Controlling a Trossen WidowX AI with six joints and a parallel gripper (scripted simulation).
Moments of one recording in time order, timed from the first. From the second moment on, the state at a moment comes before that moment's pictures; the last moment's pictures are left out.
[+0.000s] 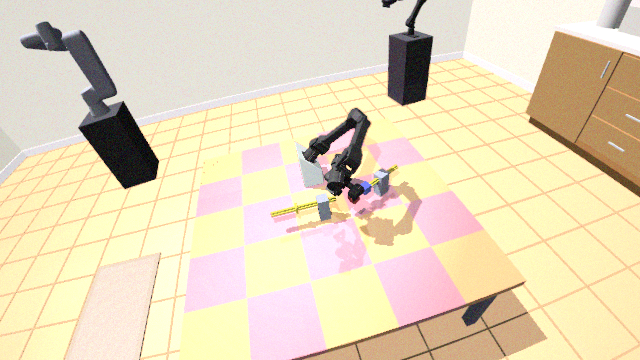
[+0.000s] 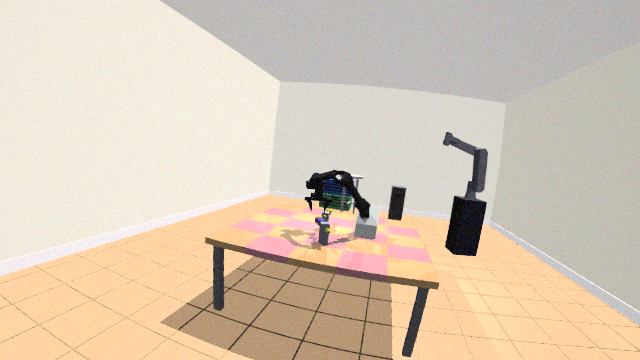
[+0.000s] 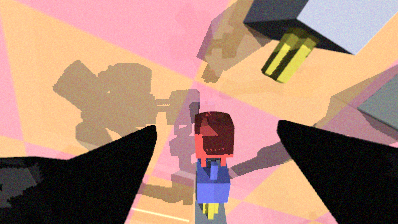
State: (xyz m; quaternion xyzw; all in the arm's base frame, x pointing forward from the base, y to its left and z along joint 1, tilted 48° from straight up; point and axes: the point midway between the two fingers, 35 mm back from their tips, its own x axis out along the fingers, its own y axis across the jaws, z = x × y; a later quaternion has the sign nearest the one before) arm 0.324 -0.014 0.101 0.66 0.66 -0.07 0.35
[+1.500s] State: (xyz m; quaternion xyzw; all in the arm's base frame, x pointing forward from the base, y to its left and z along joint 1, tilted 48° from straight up) arm 0.325 0.075 0.067 0.66 0.66 -0.07 0.35
